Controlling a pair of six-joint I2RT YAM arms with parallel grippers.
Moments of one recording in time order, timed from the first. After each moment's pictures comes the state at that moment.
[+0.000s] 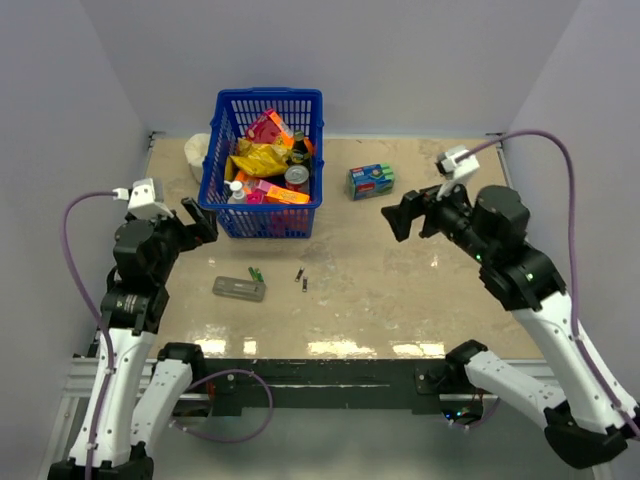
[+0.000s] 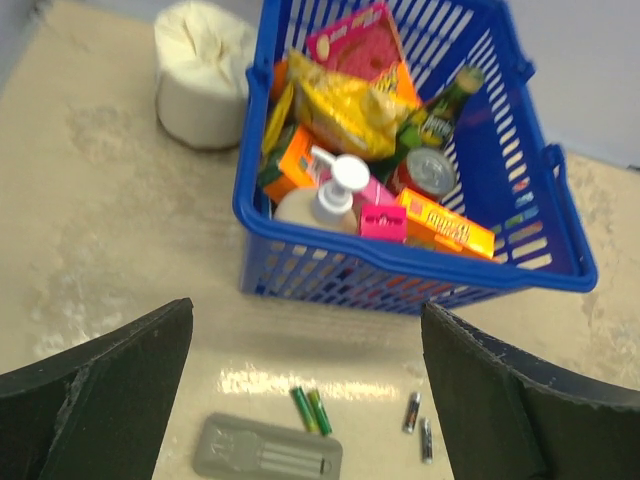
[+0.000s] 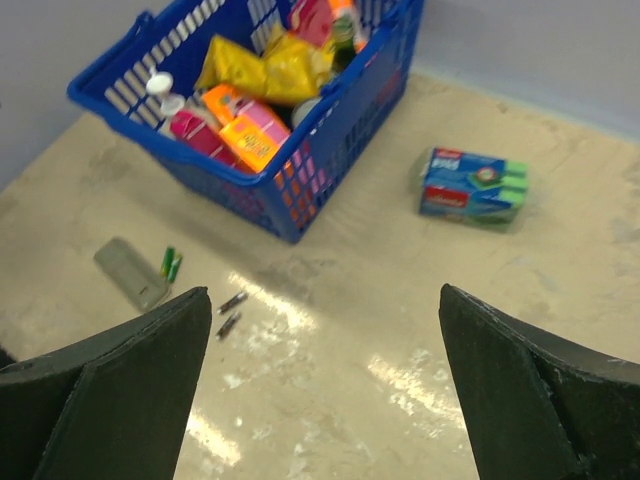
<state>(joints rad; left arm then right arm) -0.07 0.63 0.83 -0.40 -0.03 -0.34 0.50 0.87 1.19 -0.52 -0.05 0.12</state>
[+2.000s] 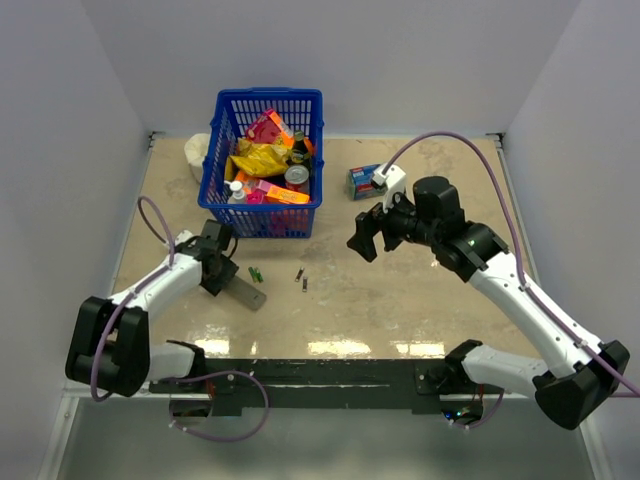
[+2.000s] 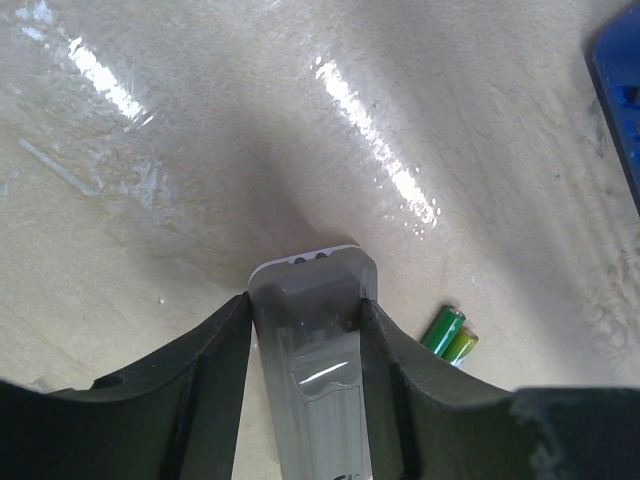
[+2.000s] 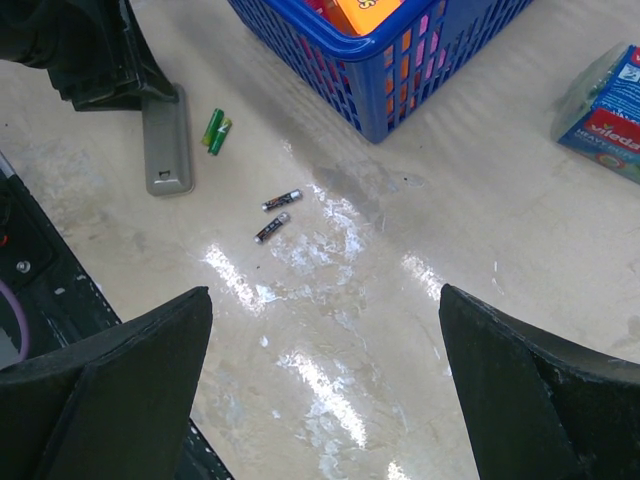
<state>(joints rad) -0.26 1.30 0.66 -0.61 -0.33 -1.18 0.58 1.11 1.13 -0.53 -0.27 0.02</state>
